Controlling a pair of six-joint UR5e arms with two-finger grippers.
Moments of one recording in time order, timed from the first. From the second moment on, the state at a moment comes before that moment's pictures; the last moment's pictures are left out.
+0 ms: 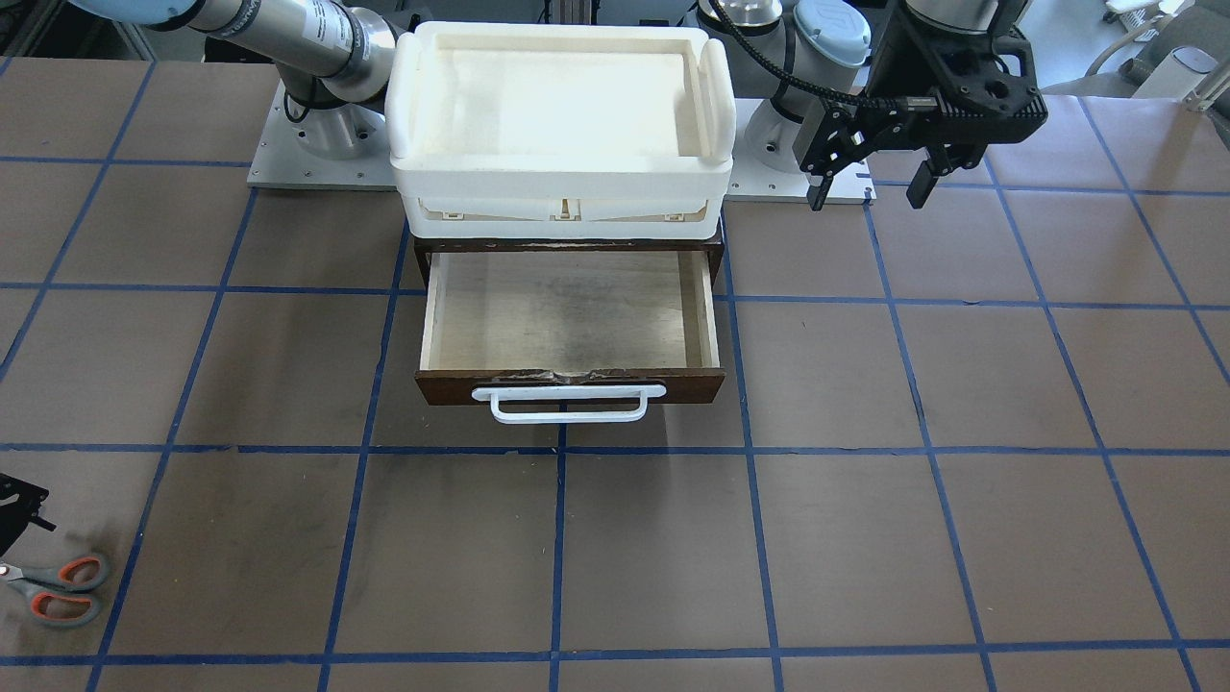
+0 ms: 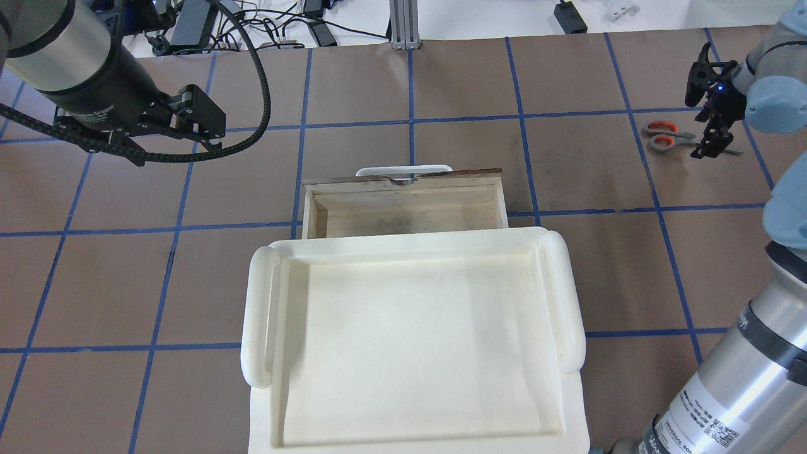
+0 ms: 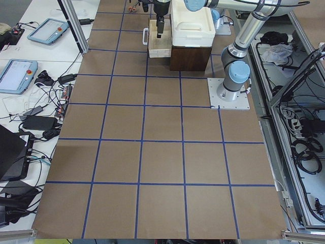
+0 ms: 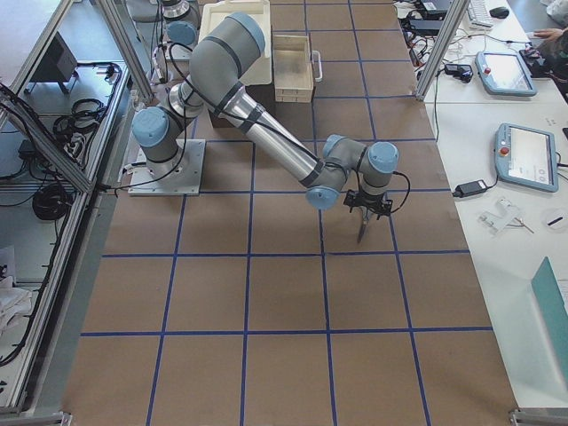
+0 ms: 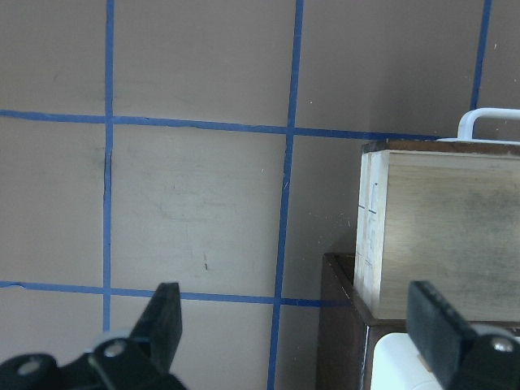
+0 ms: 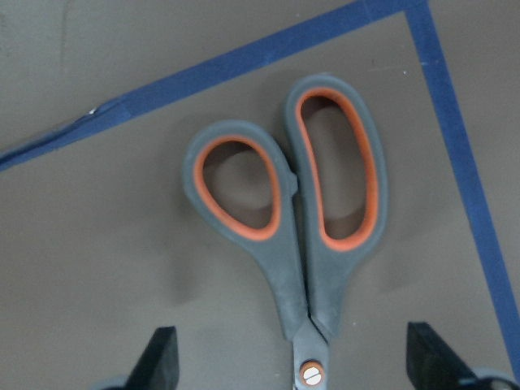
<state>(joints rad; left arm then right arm) -1.53 -1.44 -1.62 -1.55 1.57 -0.03 1.08 -0.87 1.43 -2.19 -1.55 -1.70</state>
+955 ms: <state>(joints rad) -1.53 -1.44 -1.62 -1.55 1.57 -0.03 1.08 -0.86 1.42 -2.20 -1.55 -1.70</state>
